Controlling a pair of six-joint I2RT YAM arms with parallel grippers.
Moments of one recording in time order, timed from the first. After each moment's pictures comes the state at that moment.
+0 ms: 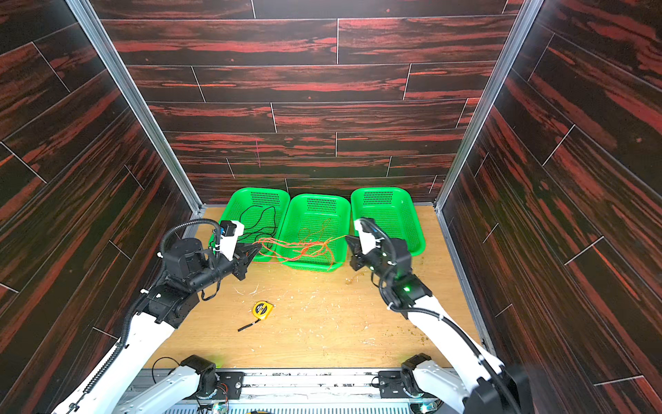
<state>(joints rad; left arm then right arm) -0.33 0.90 0.91 -0.28 0.37 0.01 0.44 1.03 0.75 0.15 -0.22 0.08</state>
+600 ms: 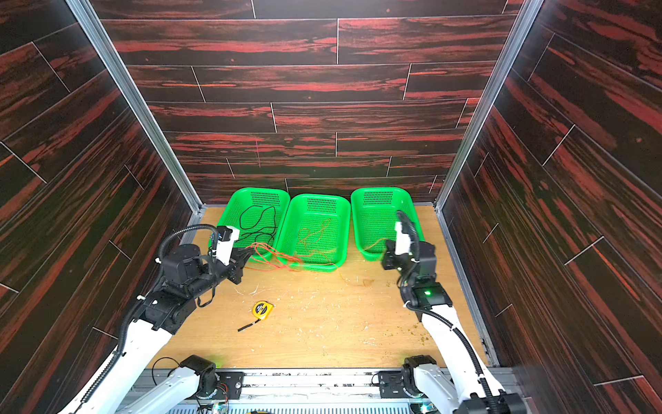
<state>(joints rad) -0.30 0.84 0.87 -0.35 0.25 0.03 0.12 0.97 0.69 -0.06 -0.13 0.16</state>
